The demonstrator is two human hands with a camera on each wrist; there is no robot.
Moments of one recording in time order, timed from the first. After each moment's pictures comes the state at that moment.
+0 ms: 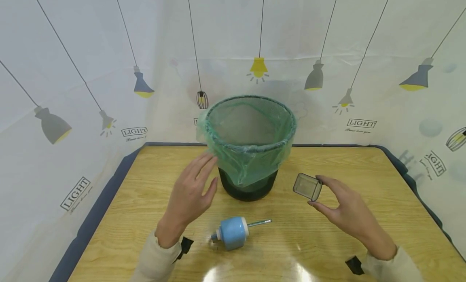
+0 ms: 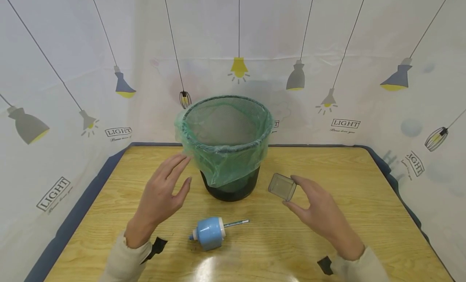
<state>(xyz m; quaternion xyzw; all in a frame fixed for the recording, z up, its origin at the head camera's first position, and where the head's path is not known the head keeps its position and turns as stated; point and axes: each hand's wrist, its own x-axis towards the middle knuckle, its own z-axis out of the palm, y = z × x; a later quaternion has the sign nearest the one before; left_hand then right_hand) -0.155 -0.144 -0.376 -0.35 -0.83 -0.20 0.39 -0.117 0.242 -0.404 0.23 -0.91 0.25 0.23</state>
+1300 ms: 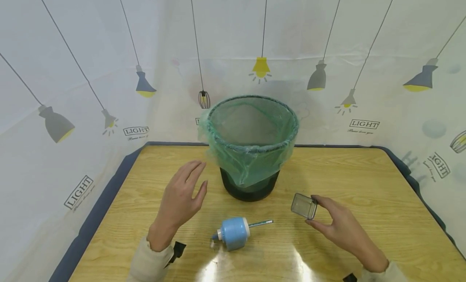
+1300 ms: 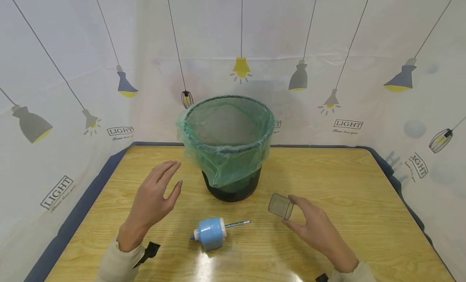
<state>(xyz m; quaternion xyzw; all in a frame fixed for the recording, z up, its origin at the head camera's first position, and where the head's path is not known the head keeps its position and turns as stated) -0.152 -0.170 -0.392 -0.31 -0.86 -0.18 0.37 -0.107 0.241 -0.455 0.22 -0.92 0.28 0.15</state>
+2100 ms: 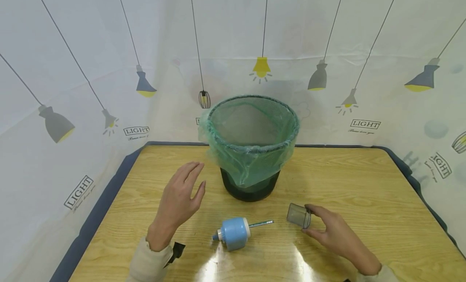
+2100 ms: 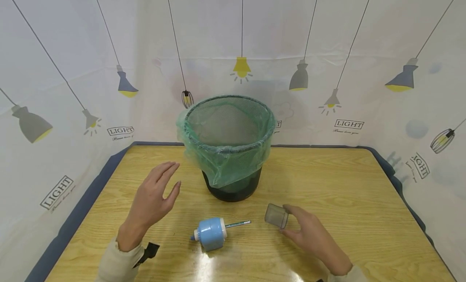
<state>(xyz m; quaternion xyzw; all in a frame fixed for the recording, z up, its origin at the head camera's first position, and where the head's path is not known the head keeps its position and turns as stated) -0.154 -0.175 -0.398 -0.29 -0.87 -0.18 0.36 -0.106 0.238 -0.482 0.25 -0.92 0.30 0.10</state>
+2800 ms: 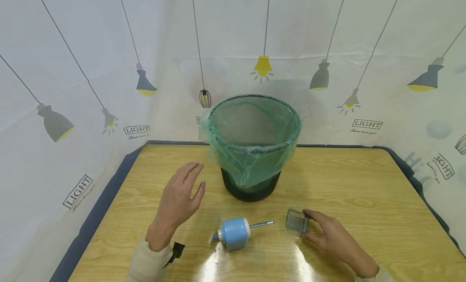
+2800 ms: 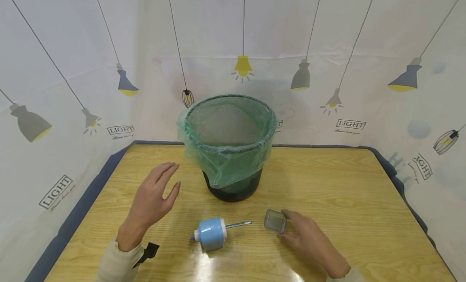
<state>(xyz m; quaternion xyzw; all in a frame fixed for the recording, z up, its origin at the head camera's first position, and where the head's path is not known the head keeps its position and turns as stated) -0.156 -0.178 -0.403 -0.29 -0.87 -0.18 0.35 -0.105 0.234 -0.495 0.23 -0.93 0.28 0.07</state>
